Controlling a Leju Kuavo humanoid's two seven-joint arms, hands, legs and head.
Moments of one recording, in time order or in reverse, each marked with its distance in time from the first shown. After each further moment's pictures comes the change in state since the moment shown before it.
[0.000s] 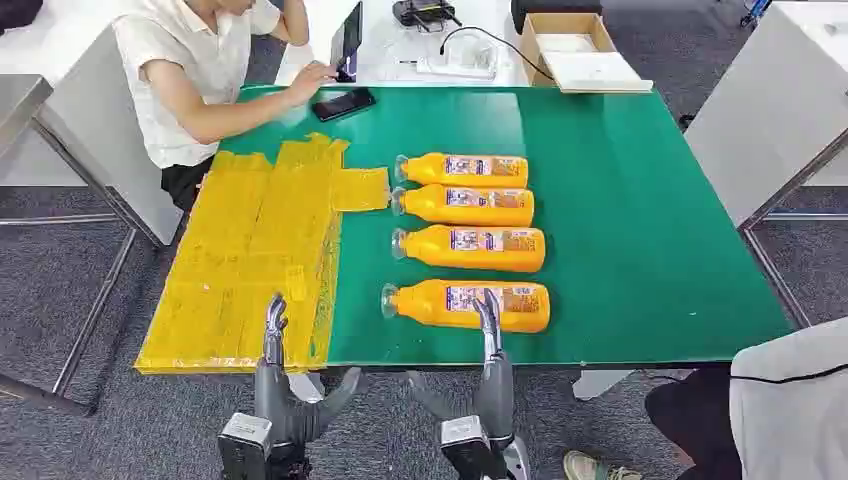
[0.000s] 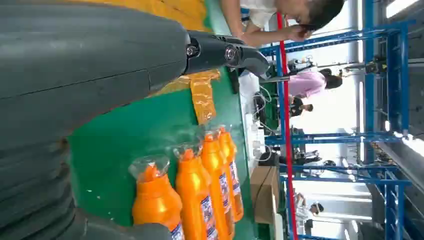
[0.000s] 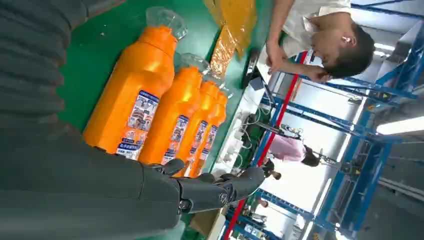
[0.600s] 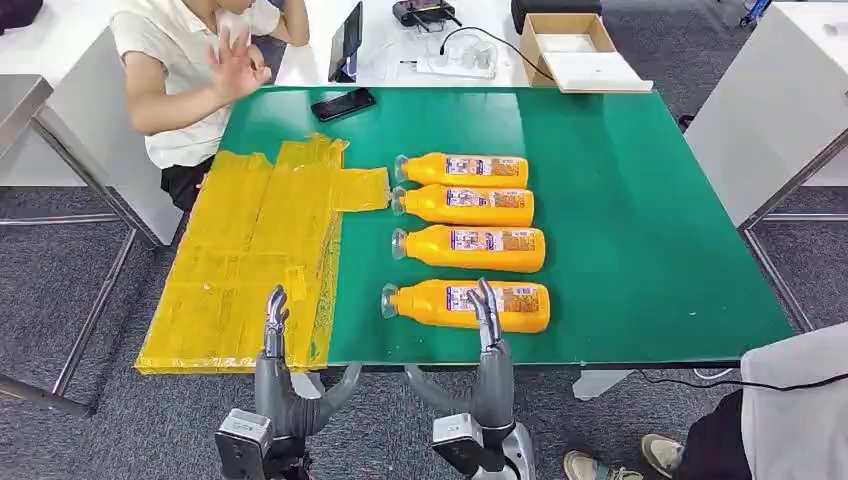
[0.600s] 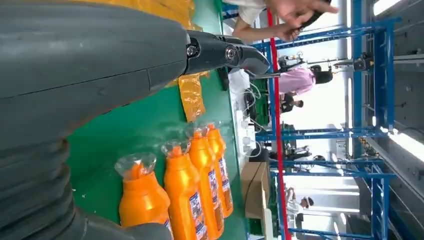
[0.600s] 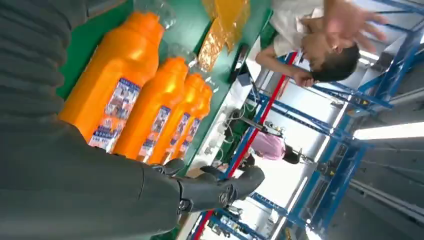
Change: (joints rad) left arm -0.018 0.000 -0.002 -0.007 -0.005 -0.026 0.003; right arm -0.038 -0.013 -0.018 0.008 0.106 -0.017 0.011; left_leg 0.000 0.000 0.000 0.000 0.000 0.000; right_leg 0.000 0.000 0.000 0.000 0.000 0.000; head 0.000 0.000
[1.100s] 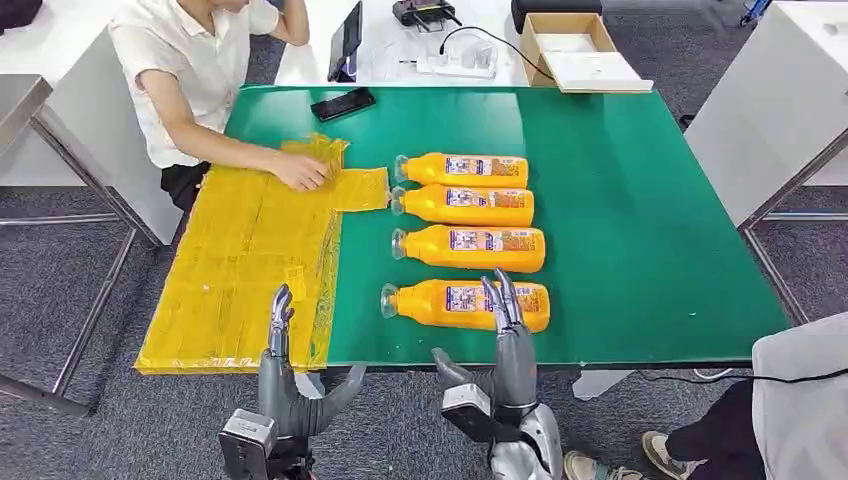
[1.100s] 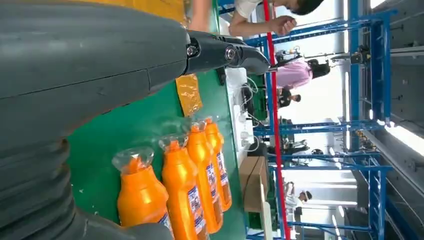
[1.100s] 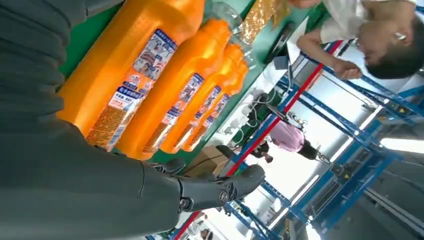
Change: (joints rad) left arm -0.007 0.000 -0.009 0.003 -0.011 -0.008 -0.001; right arm -0.061 -0.040 -0.106 0.086 0.149 0.015 0.089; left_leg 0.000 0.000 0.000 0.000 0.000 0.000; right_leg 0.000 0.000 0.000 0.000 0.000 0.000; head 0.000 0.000
